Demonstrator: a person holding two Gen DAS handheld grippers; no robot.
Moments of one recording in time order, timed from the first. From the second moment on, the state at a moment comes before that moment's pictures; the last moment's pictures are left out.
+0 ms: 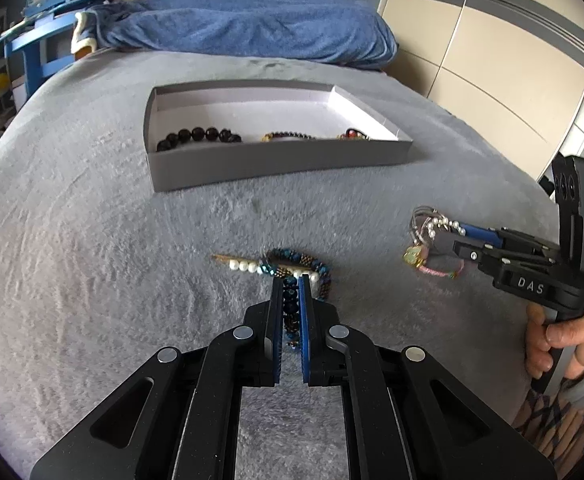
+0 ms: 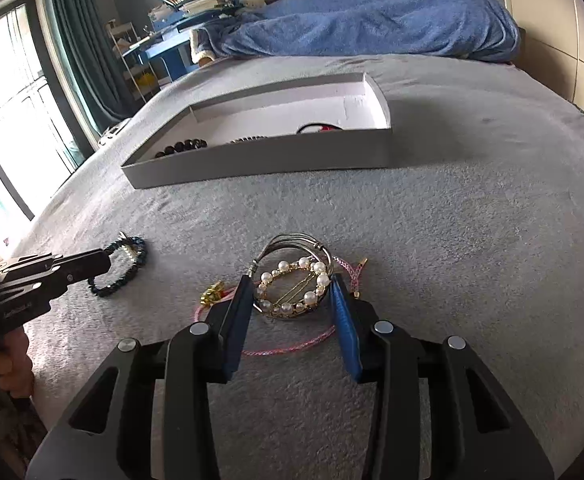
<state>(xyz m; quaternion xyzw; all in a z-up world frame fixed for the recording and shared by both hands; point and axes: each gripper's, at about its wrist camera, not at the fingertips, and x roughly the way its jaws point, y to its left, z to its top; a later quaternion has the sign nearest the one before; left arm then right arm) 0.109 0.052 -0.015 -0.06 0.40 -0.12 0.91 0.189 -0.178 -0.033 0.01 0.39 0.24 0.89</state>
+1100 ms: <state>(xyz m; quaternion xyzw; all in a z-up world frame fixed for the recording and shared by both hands) 0.113 0.056 0.049 -0.05 0.34 -0.13 0.93 0.173 -0.194 0.007 0.06 0.36 0.29 0.88</state>
